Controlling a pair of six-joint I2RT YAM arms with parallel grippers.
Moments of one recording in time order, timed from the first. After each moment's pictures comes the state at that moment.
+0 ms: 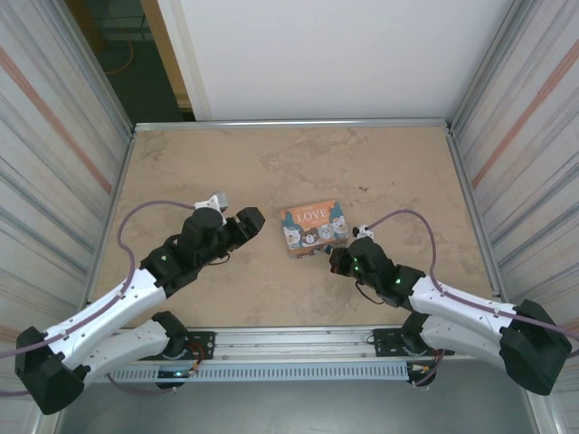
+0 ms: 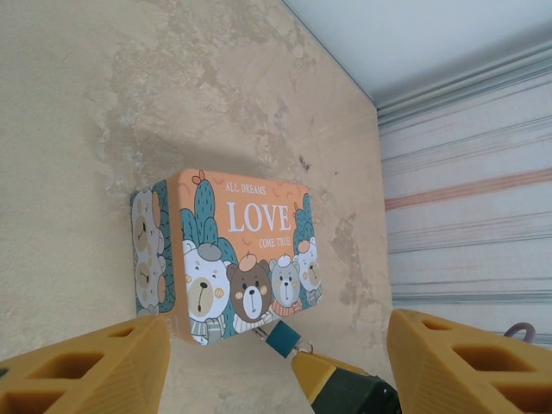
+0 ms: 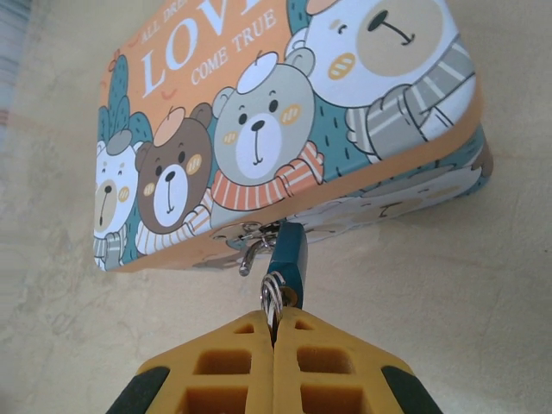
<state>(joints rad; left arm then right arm) -0.75 0.89 0.70 -0.26 -0.08 -1.09 0.83 0.94 0.35 -0.05 0.15 0.99</state>
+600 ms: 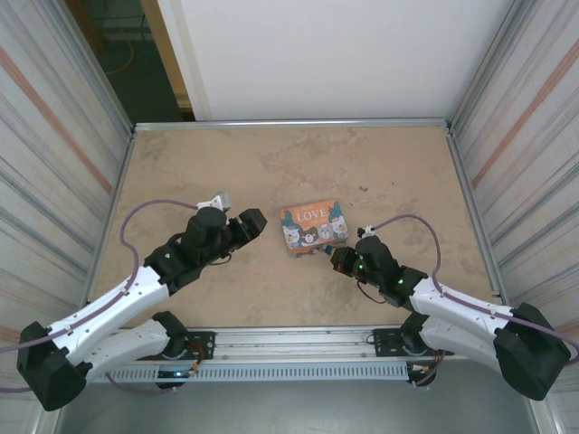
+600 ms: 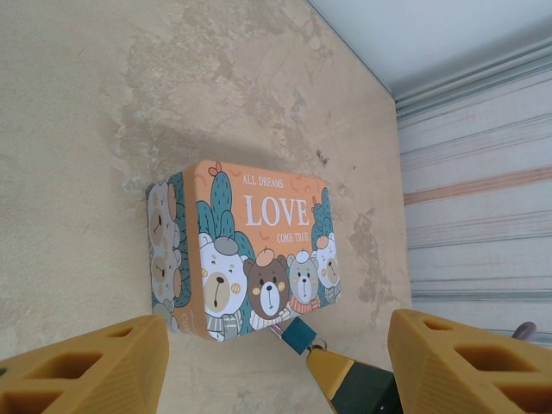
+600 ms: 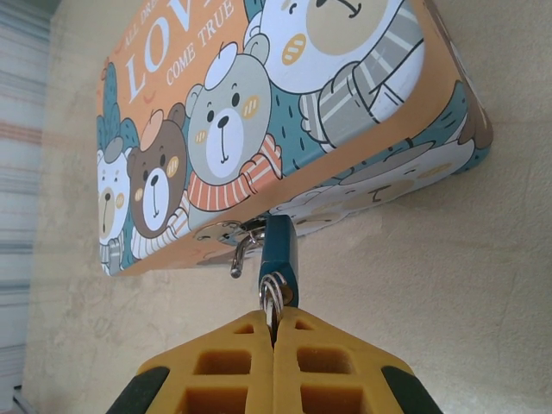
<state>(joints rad) -0.75 0.92 0.70 -0.27 -0.08 -1.07 0.76 0.95 0.29 0.03 0.03 1.07</state>
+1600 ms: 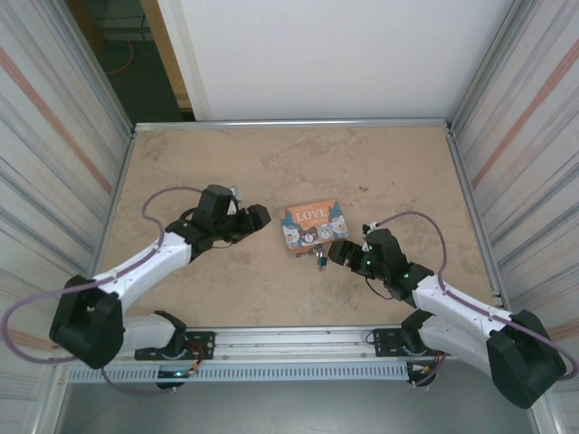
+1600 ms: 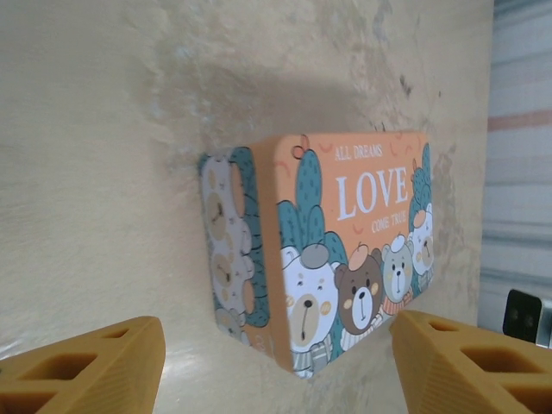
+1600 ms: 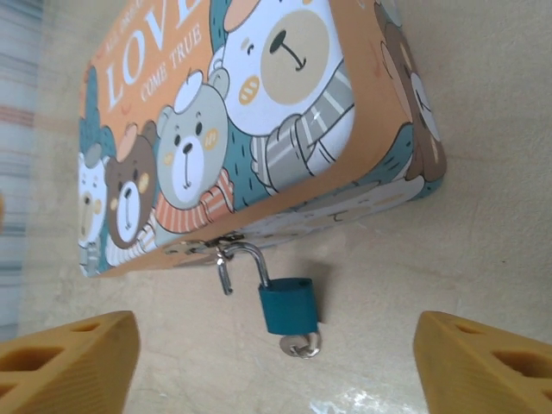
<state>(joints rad) -0.52 1.32 0.80 -0.23 0.32 -0.86 0.57 0.94 0.30 0.00 -0.16 0.91</state>
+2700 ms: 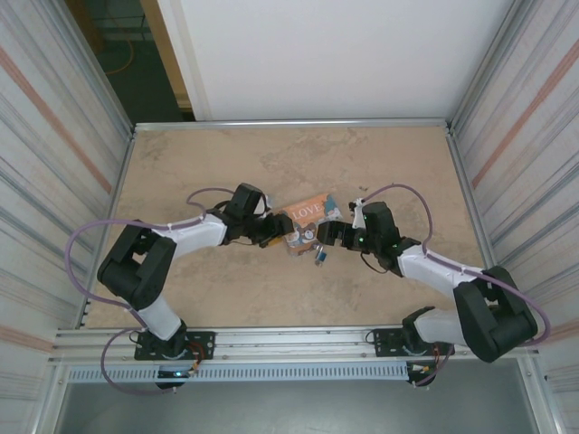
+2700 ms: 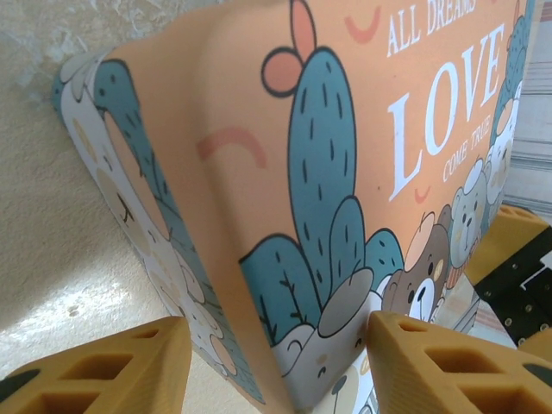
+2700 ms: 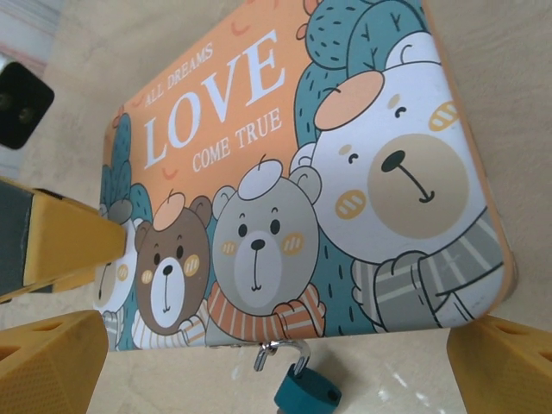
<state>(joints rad) -0.58 1.66 0.88 -0.10 0.50 -0.88 0.45 1.29 0.50 0.12 -0.34 0.60</state>
